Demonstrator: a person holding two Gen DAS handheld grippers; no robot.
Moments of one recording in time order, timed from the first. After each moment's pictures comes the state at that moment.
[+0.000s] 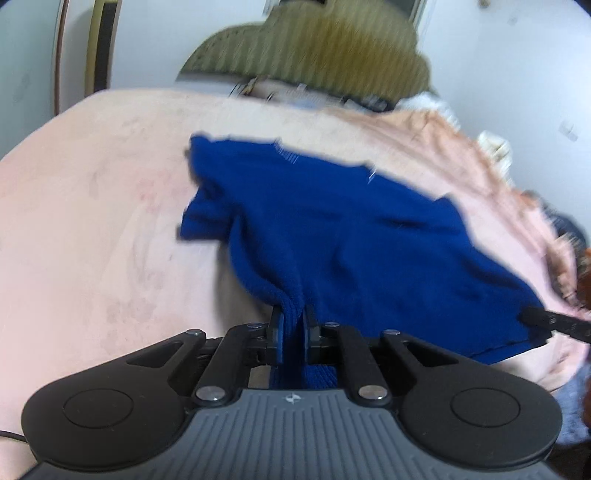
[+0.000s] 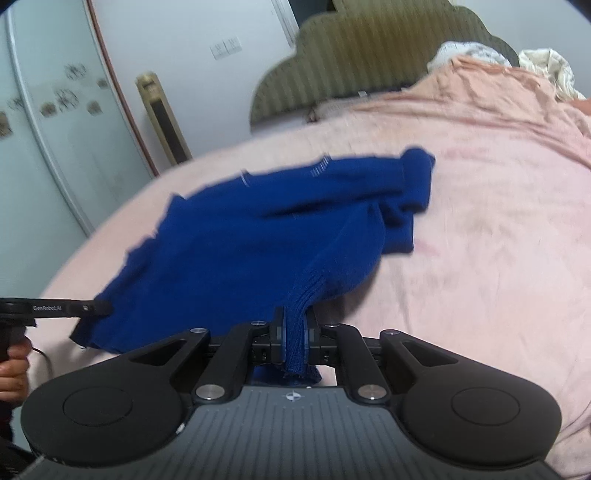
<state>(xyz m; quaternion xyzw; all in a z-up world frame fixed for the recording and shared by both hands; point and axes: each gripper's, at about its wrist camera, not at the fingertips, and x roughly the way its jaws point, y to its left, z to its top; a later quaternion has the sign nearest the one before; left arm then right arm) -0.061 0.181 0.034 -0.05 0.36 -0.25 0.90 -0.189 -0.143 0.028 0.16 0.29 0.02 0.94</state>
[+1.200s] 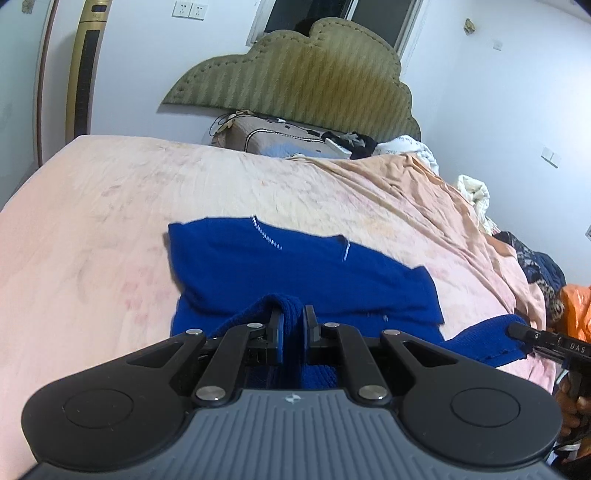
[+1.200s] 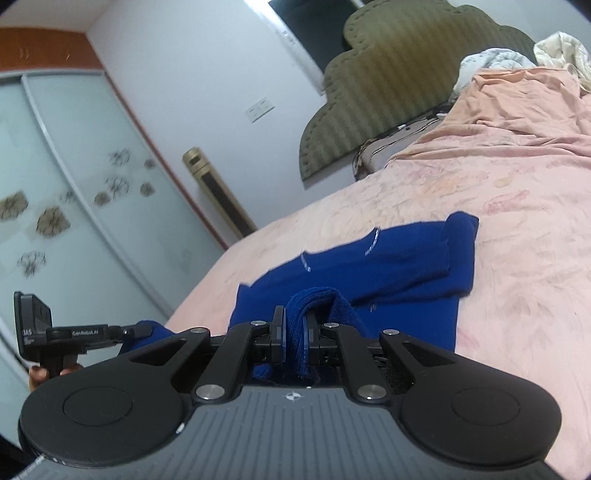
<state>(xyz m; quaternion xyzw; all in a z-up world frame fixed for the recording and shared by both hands) 0.006 0.169 0.125 -0.06 0.34 -0.28 0.90 -0.165 -0.199 0.090 0.28 0.20 0.10 0.93</state>
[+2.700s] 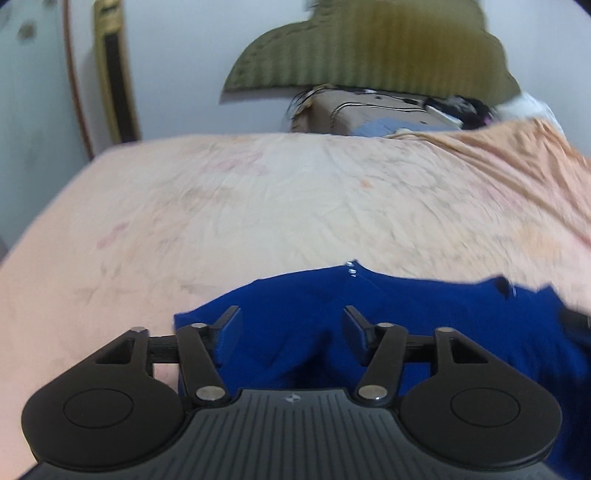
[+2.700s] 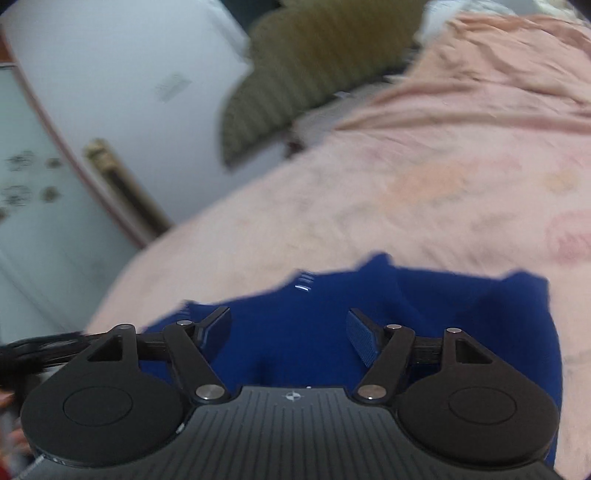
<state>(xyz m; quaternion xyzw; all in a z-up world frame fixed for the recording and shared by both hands) 0.221 0.047 0.044 0.06 0.36 -0.12 0.92 0.113 -0.238 0.000 0.29 0.27 -0.02 0.92</state>
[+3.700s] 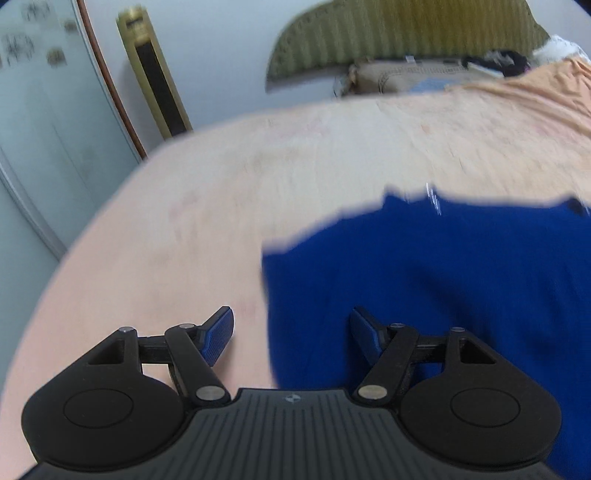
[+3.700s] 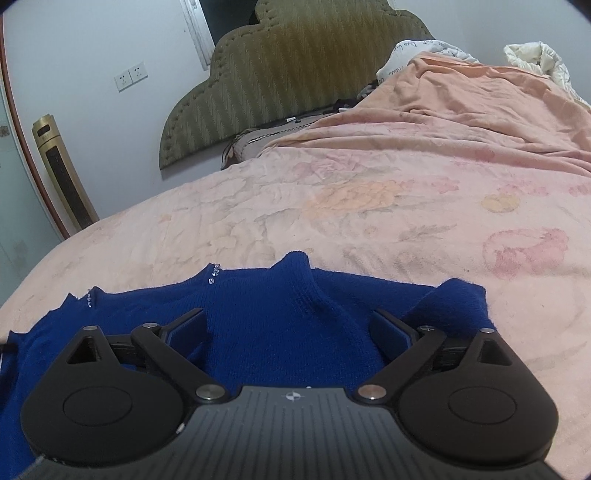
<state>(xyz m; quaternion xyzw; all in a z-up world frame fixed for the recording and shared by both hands) 0.192 0.082 0.001 0.14 0.38 -0.02 0.92 0.111 -0.233 -0.027 0.19 0.26 -0.11 0.94</state>
